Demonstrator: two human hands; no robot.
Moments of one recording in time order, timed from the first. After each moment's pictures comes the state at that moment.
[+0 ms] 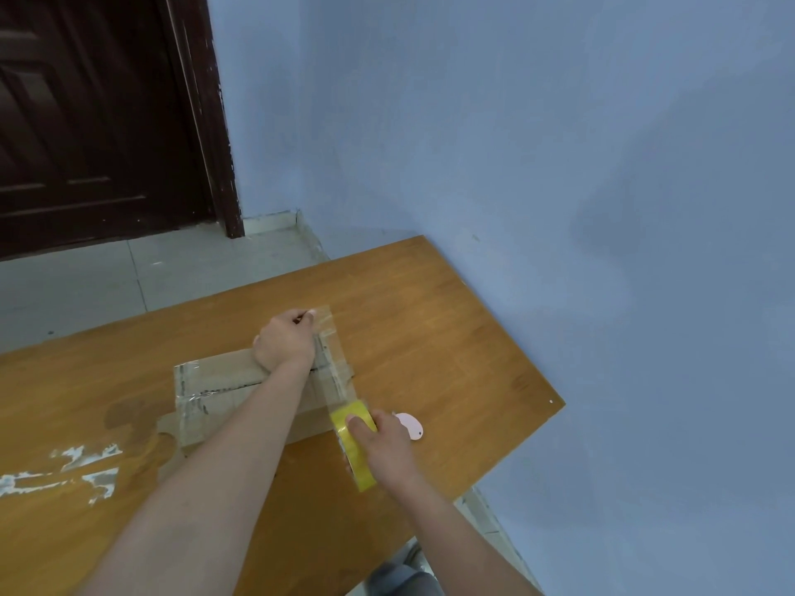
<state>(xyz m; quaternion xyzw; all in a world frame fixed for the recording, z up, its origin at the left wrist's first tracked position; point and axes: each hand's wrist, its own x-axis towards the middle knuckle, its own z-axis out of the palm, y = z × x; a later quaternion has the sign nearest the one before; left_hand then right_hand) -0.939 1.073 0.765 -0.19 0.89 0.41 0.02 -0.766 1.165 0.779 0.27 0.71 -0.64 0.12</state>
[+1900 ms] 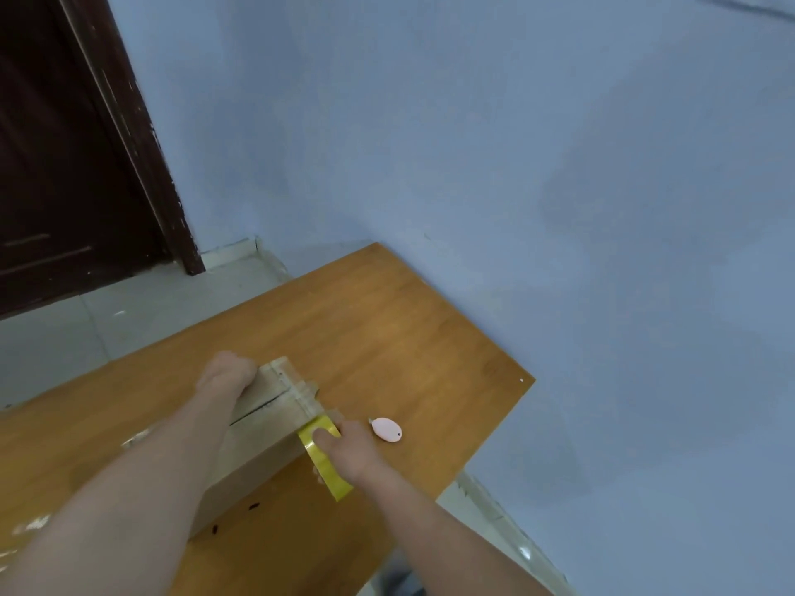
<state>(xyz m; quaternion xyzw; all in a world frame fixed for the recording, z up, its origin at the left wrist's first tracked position) -0.970 1.041 0.749 -0.15 0.92 0.28 0.22 -0.777 1.166 0.775 0.26 0.72 -0.62 0.17</state>
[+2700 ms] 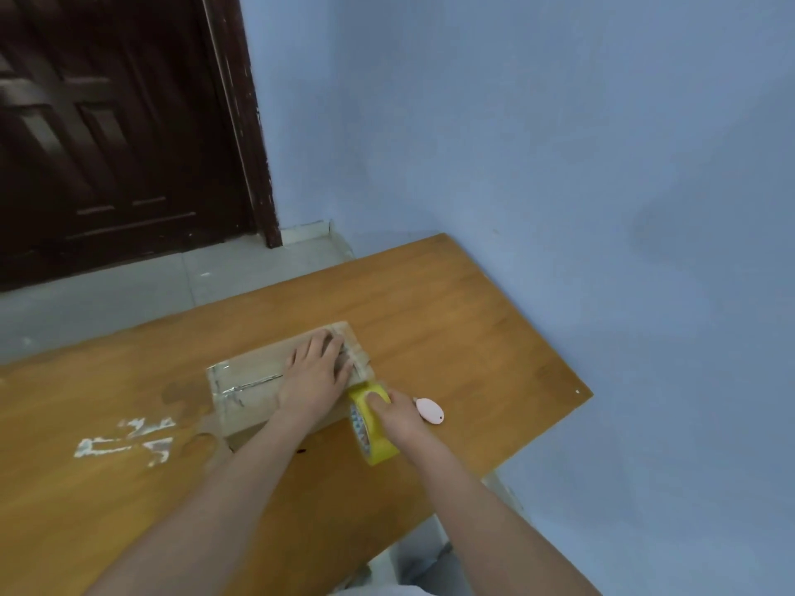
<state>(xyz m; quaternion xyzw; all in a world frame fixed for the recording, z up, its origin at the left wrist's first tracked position) -0.856 1.037 0.741 0.16 0.98 0.15 0.00 -0.778 1.174 0.761 0.24 0.77 -0.57 0.17</state>
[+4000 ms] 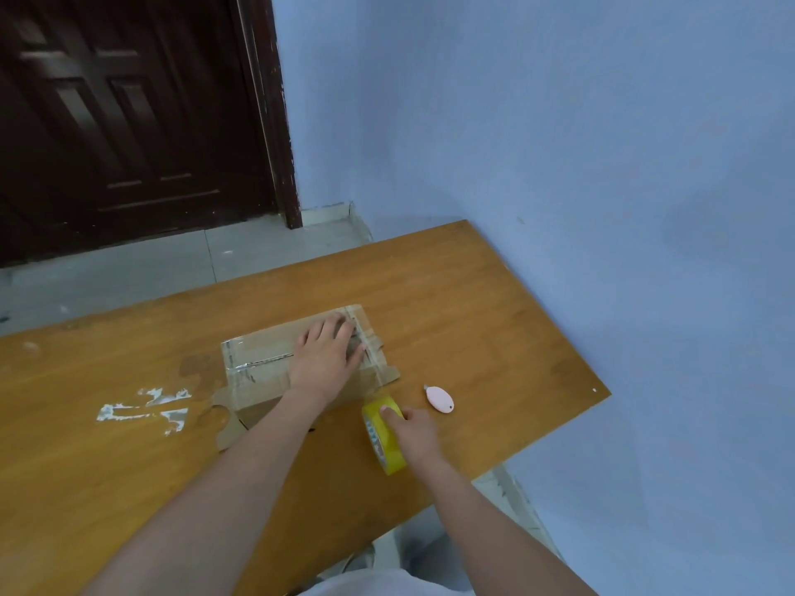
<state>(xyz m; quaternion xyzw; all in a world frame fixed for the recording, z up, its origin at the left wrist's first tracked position) -0.856 1.037 0.743 0.16 0.98 0.11 -0.01 -0.746 1.179 0.718 0.29 0.78 -0.54 0.16</state>
